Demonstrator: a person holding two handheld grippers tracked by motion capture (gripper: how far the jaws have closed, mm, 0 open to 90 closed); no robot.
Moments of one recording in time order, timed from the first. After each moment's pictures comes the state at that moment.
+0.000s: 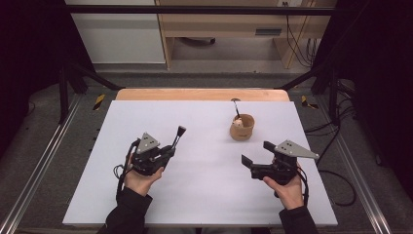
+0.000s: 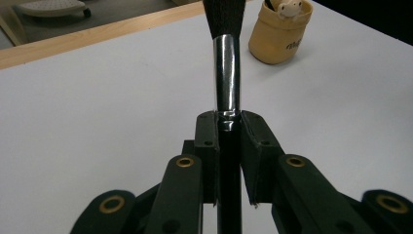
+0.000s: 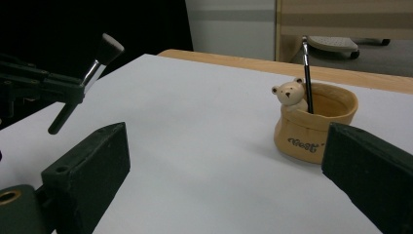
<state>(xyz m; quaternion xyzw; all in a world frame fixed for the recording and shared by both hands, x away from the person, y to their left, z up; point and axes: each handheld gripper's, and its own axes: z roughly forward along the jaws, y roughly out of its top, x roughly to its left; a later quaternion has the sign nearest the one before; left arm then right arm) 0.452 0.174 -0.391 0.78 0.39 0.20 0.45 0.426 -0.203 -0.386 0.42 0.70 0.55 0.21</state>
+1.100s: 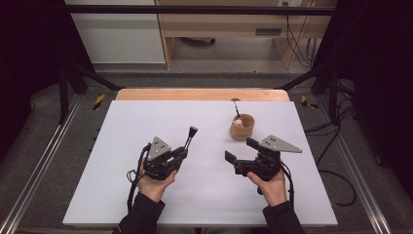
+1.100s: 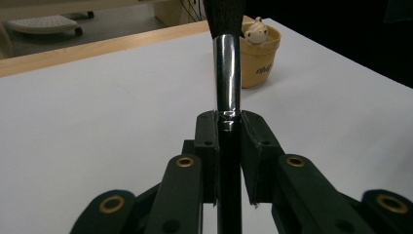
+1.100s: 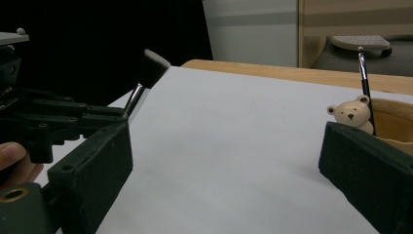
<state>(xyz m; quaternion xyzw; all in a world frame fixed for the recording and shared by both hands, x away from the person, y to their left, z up) 0.439 0.142 -0.395 0.75 0.39 0.20 0.49 0.433 -0.163 -0.377 0.41 0.69 0.57 0.17</state>
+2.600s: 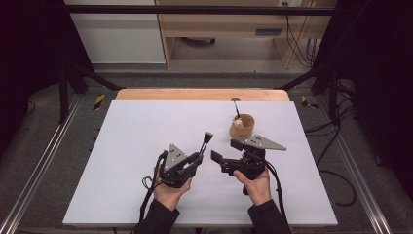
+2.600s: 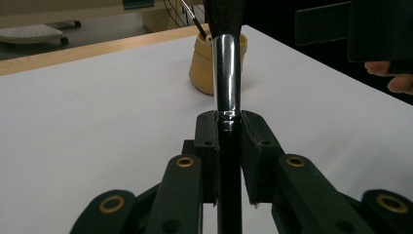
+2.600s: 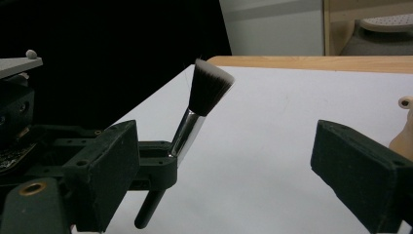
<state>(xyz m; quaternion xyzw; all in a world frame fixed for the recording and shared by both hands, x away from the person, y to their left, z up) 0.423 0.103 -0.403 0.75 0.37 0.20 0.51 0.441 -0.132 -0.384 0.42 0.68 0.59 0.12</state>
